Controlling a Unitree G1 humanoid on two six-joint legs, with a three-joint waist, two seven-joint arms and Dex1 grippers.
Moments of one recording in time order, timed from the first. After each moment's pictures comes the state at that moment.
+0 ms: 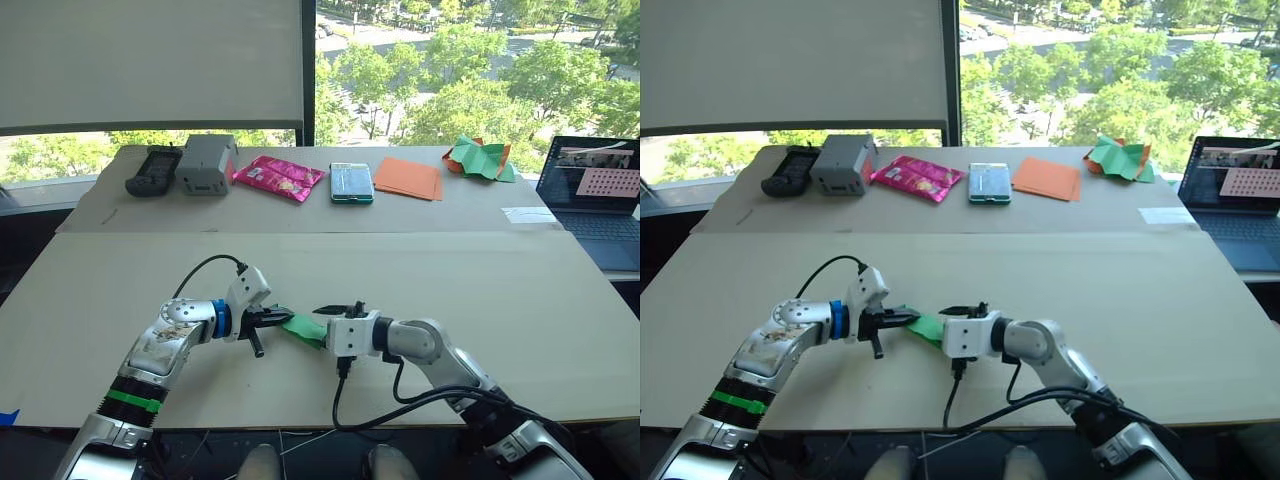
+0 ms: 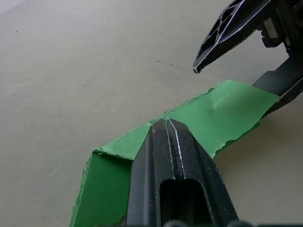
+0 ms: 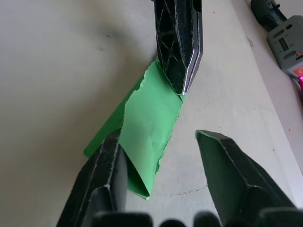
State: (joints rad) left arm -0.37 0.58 -0.18 0.05 -0.27 0.46 -0.98; right arm -0.37 -0.42 0.47 0.01 -0.31 -0.12 0.75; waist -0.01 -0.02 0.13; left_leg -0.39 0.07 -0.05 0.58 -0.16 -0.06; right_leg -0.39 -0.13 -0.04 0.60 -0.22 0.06
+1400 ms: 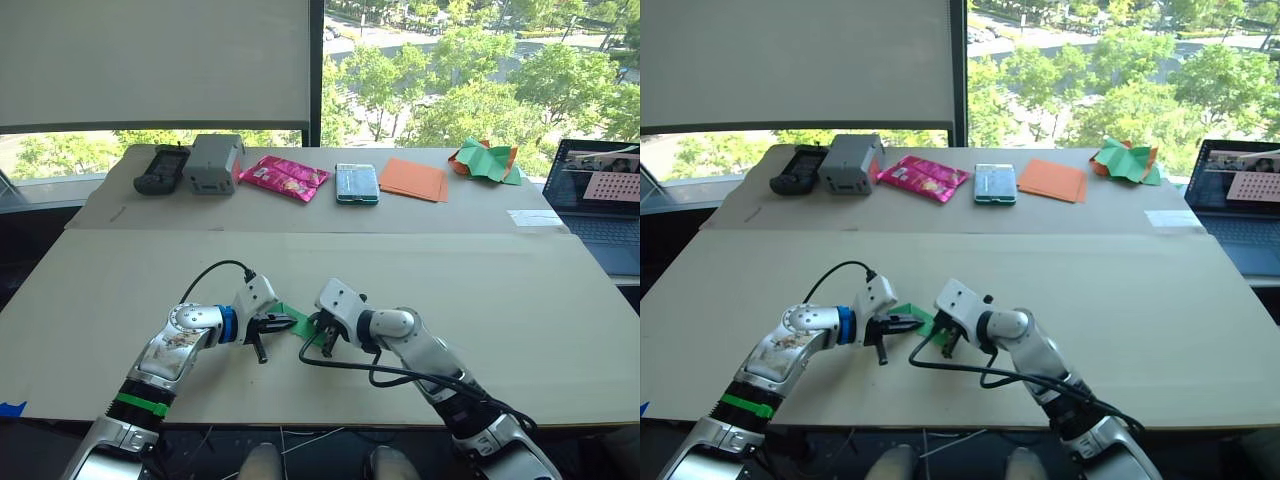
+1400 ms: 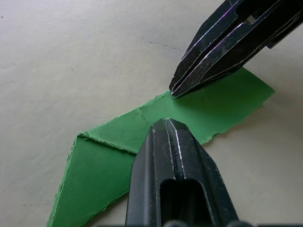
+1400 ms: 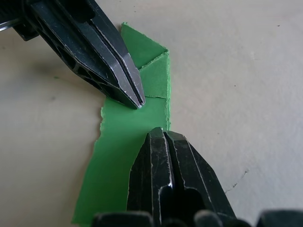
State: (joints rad) left arm -0.36 0.55 -0.22 0.08 -0.19 0.40 -0.97; right arm -0.44 -0.26 0.46 -0.07 -0.09 0.61 0.68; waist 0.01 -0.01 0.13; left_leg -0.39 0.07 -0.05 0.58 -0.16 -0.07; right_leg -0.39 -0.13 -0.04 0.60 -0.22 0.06
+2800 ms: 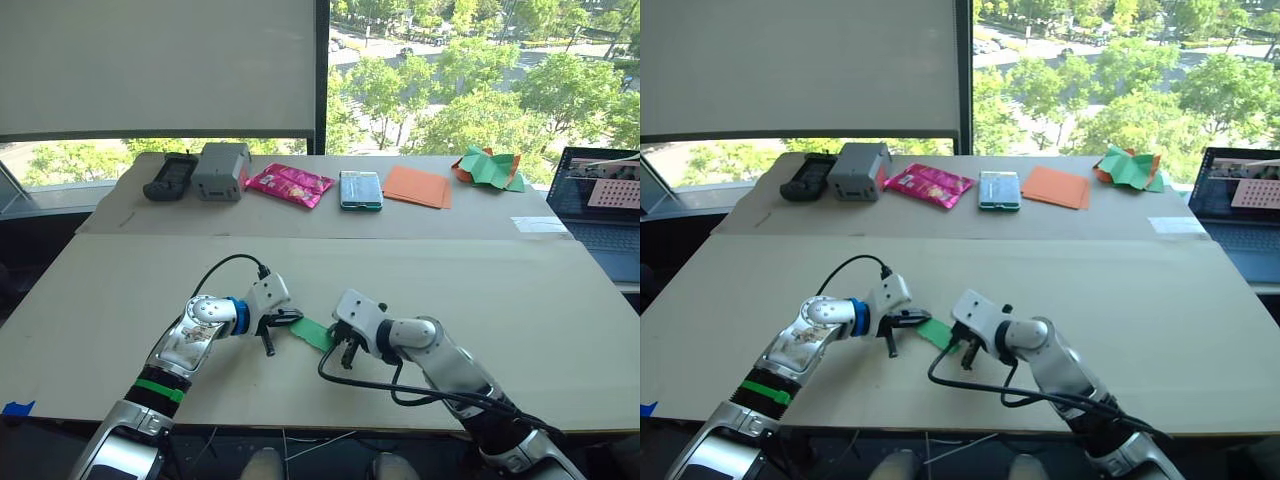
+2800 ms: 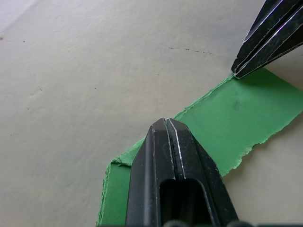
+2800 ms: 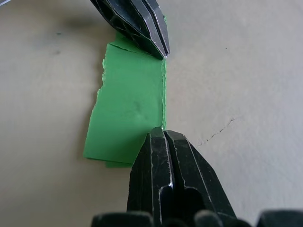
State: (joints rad) left arm -0.44 0.51 -0.29 0.21 -0.07 0.30 -0.95; right arm -0.34 -0.40 0.48 -0.25 -0.08 0.73 0.68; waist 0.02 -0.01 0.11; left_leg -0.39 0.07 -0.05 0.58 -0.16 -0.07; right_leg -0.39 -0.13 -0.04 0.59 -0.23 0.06
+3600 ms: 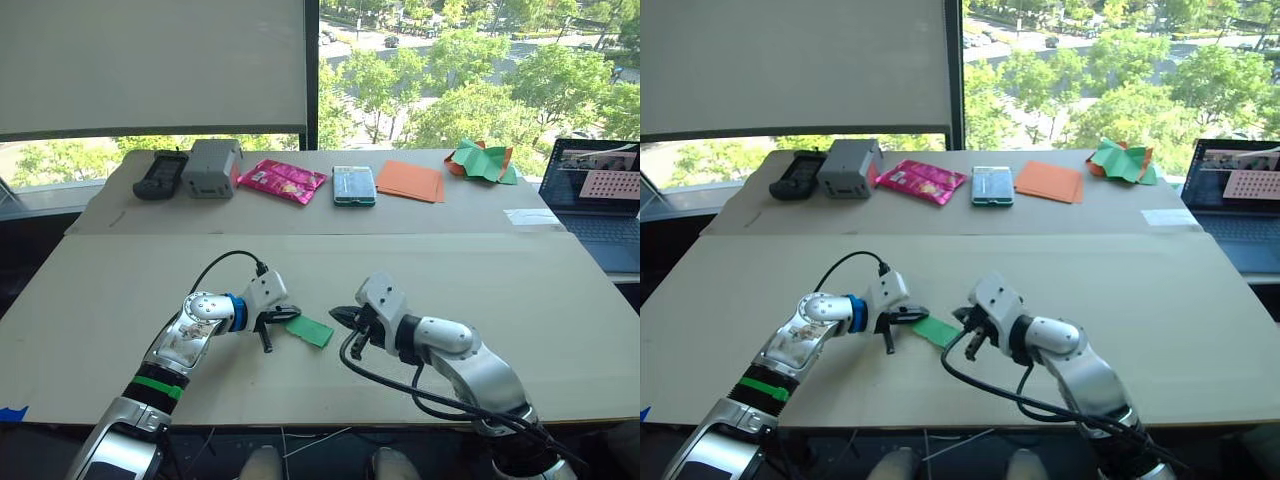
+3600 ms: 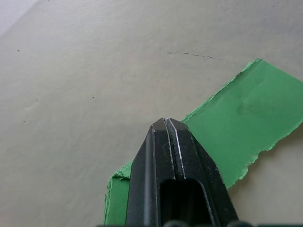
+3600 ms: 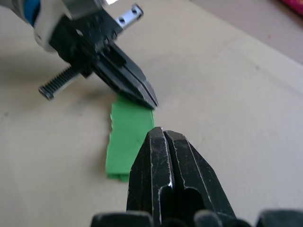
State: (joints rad) left arm -0.46 0.52 -0.29 0.23 -0.07 0.26 -0.96; right arm -0.30 -0.33 0.30 -0.49 0.10 0.73 0.65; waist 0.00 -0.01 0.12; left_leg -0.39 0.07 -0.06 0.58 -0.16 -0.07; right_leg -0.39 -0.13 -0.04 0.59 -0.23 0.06
